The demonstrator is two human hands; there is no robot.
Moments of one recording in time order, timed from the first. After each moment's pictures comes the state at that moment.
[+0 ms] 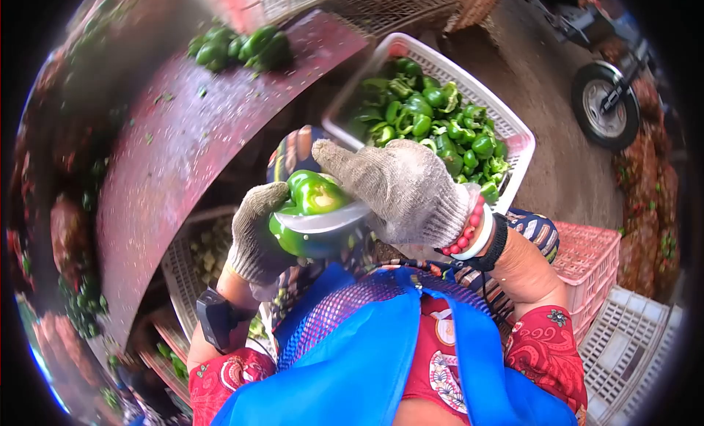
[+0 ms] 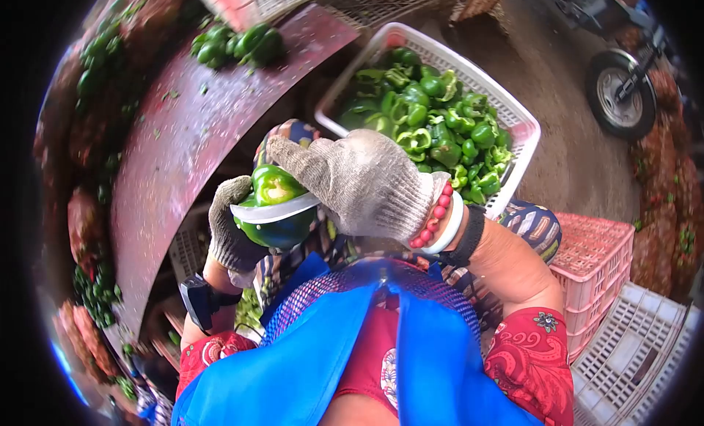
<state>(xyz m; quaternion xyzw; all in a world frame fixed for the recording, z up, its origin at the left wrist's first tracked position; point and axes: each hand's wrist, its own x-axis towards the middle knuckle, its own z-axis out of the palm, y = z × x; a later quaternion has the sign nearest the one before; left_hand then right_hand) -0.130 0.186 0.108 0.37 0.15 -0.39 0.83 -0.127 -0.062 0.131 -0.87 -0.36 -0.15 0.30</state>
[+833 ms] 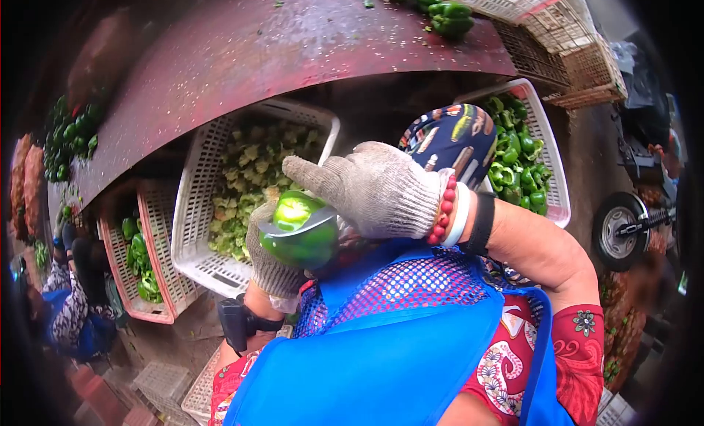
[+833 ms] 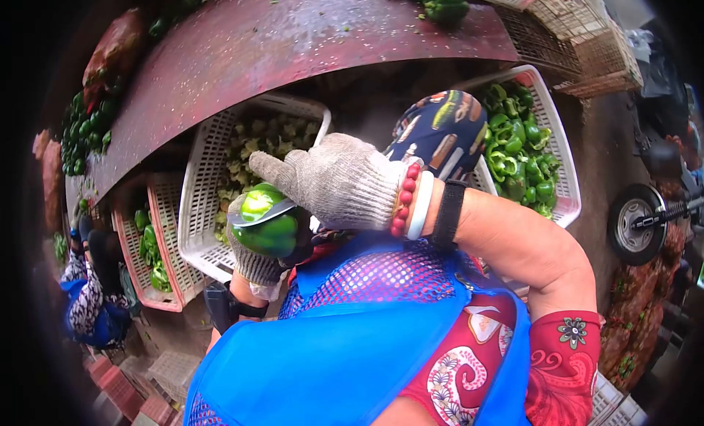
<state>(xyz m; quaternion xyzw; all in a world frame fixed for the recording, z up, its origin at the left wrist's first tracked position) -0.306 0.345 0.021 -0.32 0.10 -0.29 0.90 -0.153 0.171 0.132 -0.77 -0.60 0.15 0.18</state>
